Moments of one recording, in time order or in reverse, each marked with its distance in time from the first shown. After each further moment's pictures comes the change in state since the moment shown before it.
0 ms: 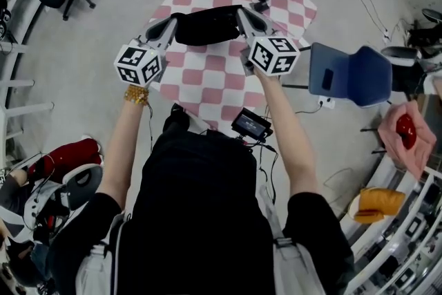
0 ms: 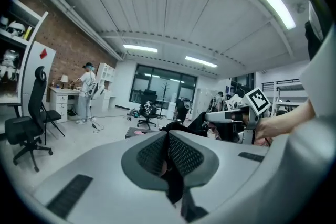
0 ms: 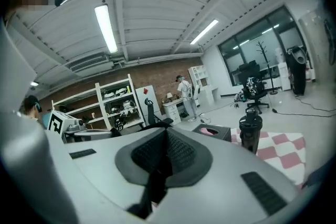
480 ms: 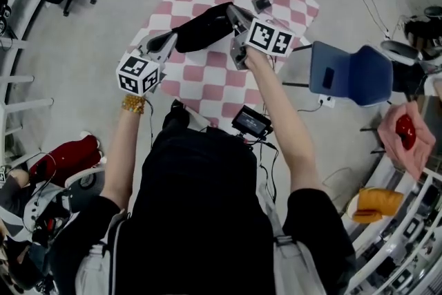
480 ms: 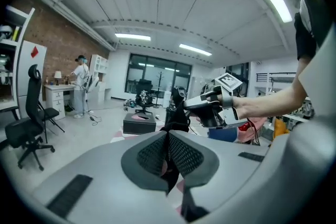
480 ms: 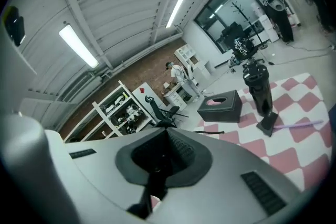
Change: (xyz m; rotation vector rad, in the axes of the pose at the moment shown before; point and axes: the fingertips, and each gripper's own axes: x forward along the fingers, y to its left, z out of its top) left arm -0.026 -0.017 -0.054 0.044 0.142 -0.058; right arm 0.035 0.002 -0.035 0.382 0.125 0.049
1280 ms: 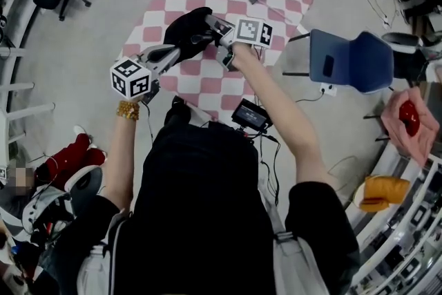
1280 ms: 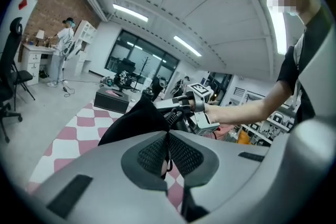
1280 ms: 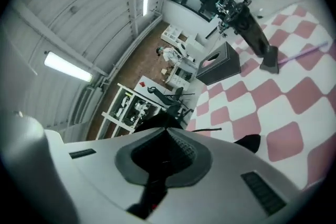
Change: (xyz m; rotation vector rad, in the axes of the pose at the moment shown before) left arm -0.007 -0.060 -0.051 -0.182 0.120 -0.306; right arm 0.011 -0.006 -0.083 0.340 0.156 0.141
